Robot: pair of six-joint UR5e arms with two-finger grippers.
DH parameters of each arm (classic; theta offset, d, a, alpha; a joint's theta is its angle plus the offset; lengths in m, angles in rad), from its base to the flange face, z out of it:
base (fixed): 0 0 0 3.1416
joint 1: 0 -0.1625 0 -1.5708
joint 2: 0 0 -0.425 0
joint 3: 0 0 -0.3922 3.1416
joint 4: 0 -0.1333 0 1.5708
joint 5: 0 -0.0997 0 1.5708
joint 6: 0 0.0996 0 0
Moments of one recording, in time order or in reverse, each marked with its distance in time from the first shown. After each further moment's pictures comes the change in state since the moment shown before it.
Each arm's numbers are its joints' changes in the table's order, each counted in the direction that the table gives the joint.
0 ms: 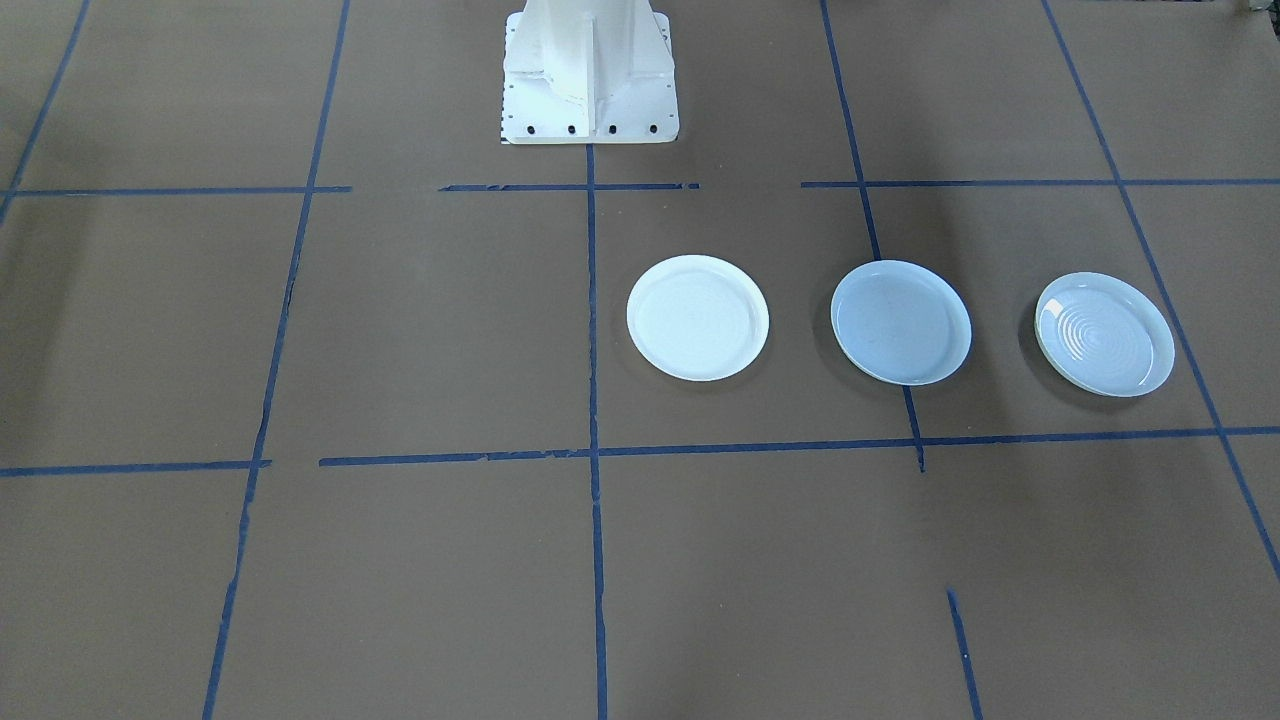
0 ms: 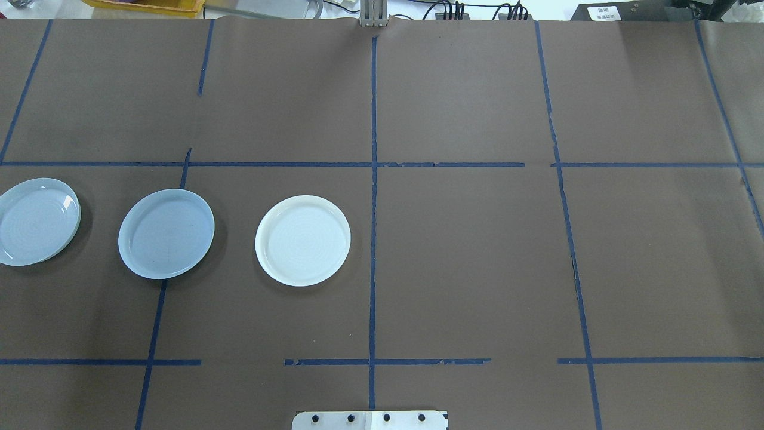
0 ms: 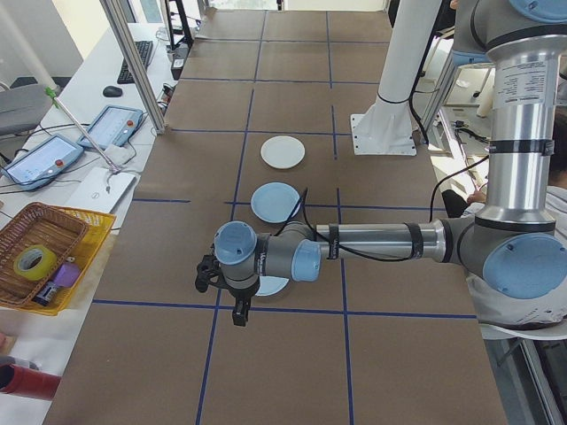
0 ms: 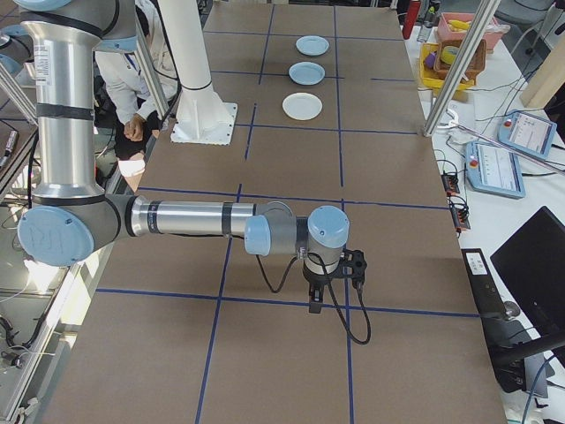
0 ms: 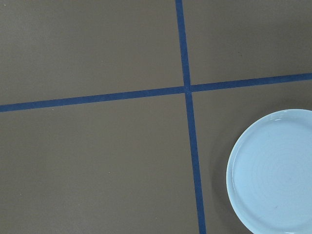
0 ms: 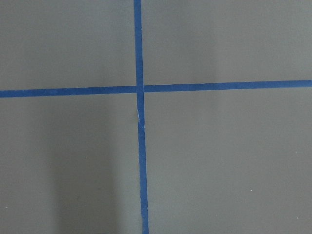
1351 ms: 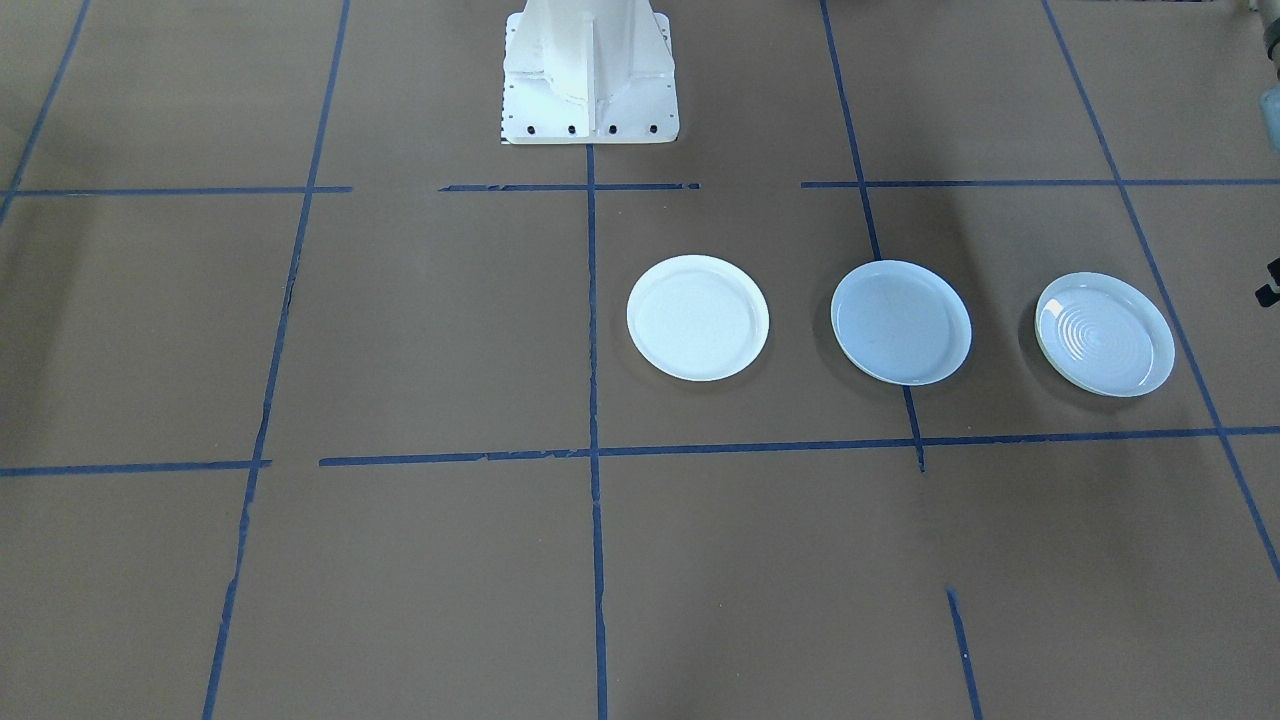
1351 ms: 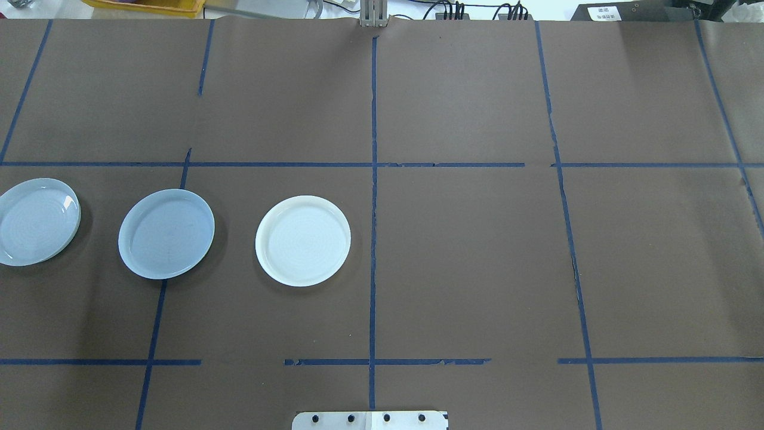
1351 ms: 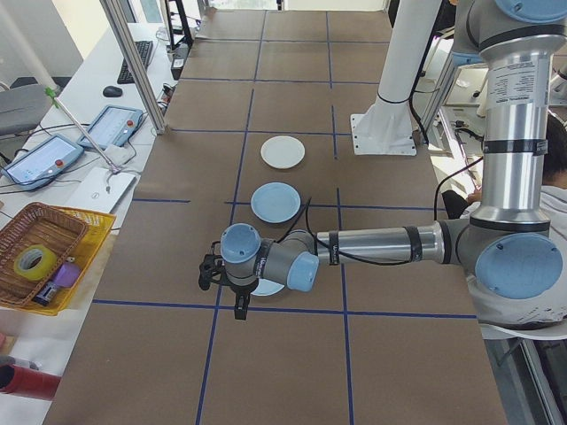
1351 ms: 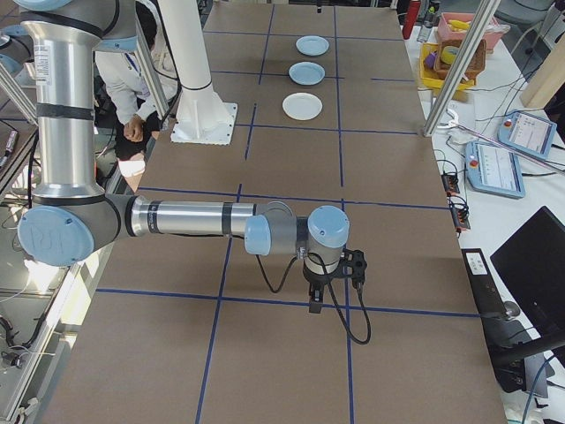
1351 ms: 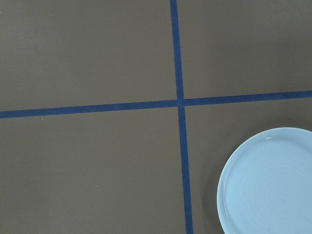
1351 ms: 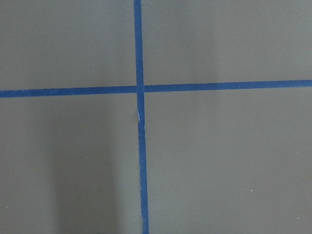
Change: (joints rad) left arm -0.139 0.008 0.097 0.326 0.001 -0.342; right arm 0.000 0.000 0.000 0.000 0.000 0.000
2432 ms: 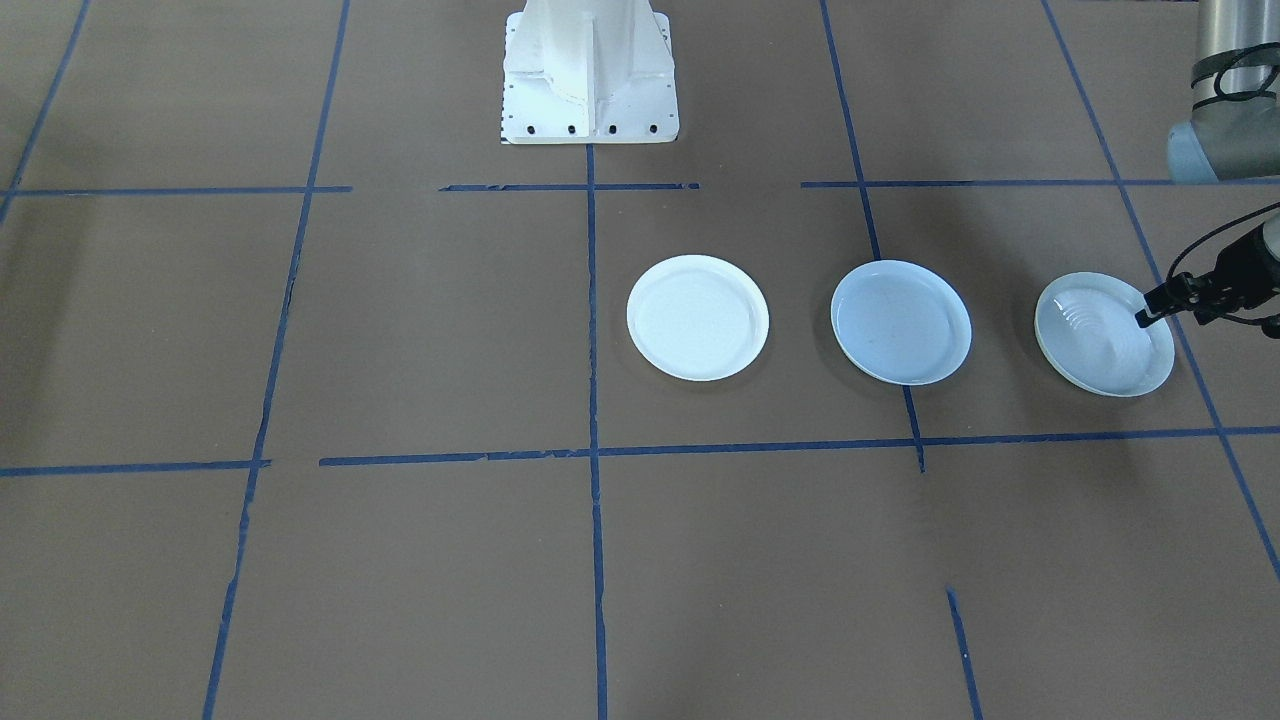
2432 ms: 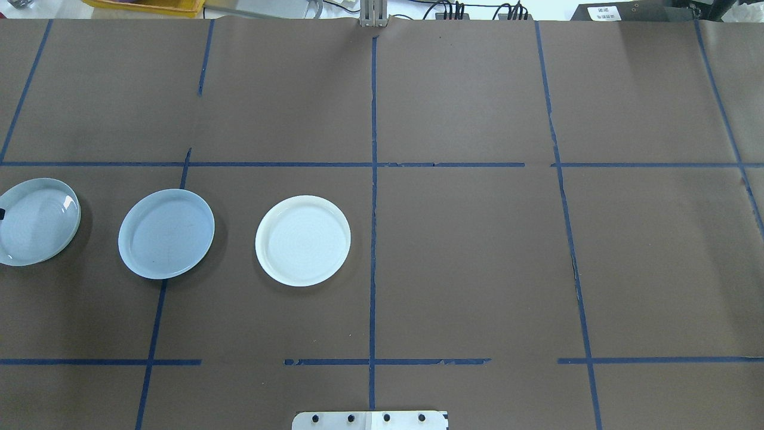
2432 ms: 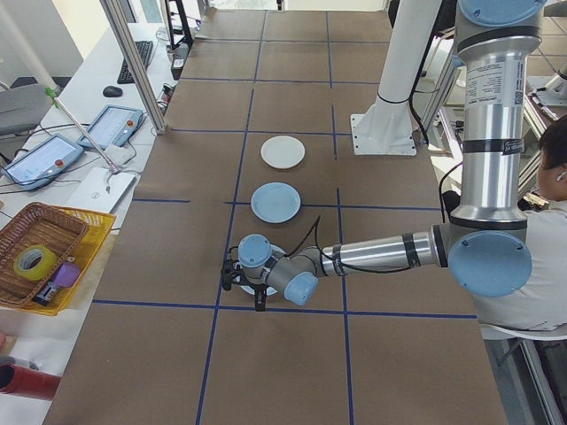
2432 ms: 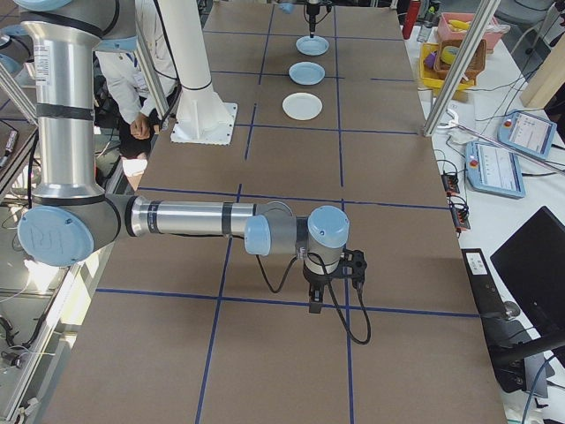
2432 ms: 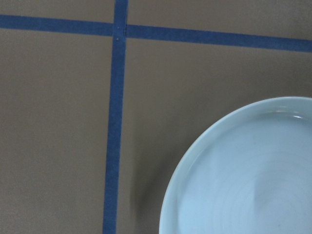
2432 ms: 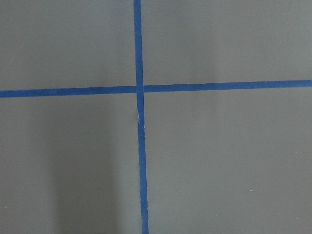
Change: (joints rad) left arm -0.204 0.001 0.141 0.259 0.000 -0.291; right arm 0.000 0.000 0.000 0.000 0.001 0.000
